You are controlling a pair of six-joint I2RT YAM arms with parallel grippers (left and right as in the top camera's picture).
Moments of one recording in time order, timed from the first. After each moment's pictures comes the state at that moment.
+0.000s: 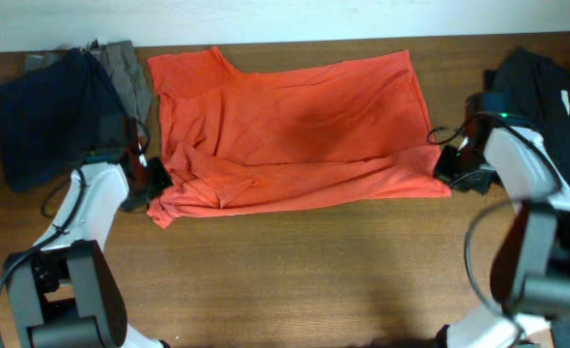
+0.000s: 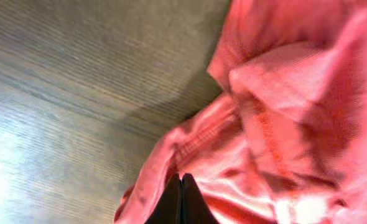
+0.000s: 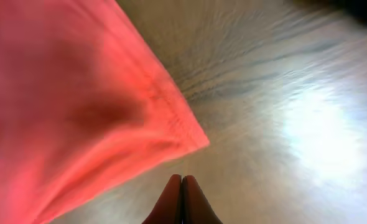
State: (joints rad) left arm 0.11 1.75 1.17 -0.73 0.01 -0.34; right arm -0.20 1.81 1.32 -0.96 0.03 0.35
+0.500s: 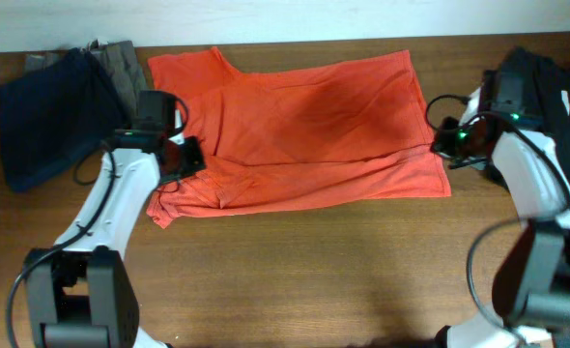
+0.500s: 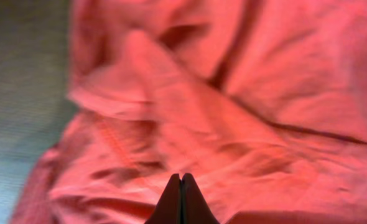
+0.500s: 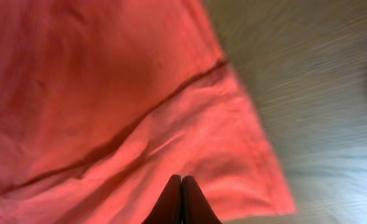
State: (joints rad) left arm -0.10 1.75 1.28 -0.73 0.06 -0.33; right arm -0.20 1.82 1.33 -0.73 -0.23 0.27
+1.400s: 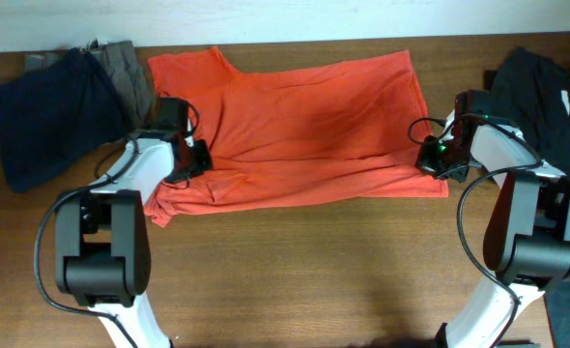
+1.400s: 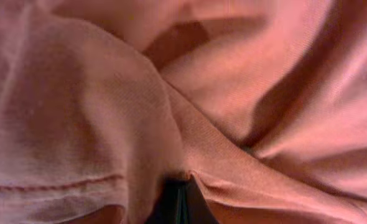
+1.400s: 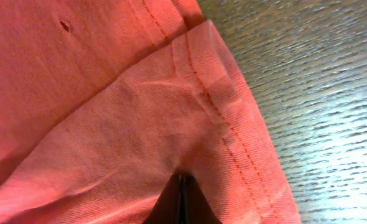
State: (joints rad) left arm -0.06 2.01 1.30 -0.54 0.05 -0.33; right arm -0.19 2.03 1.33 -0.70 -0.17 0.25
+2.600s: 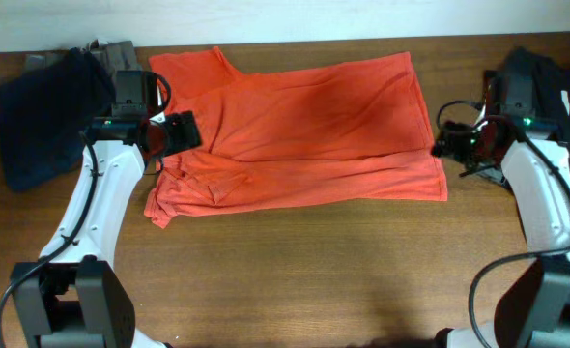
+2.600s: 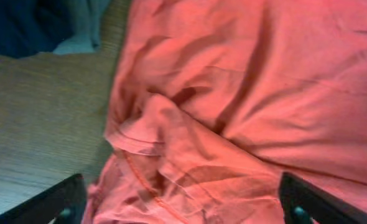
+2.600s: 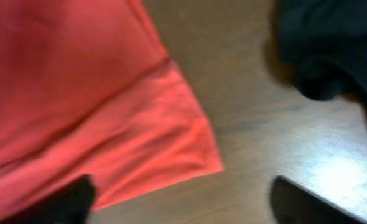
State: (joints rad) left arm -0.03 1.73 1.40 -0.74 -0.01 -0.30; right arm -0.19 1.65 1.33 -0.88 -0.04 0.28
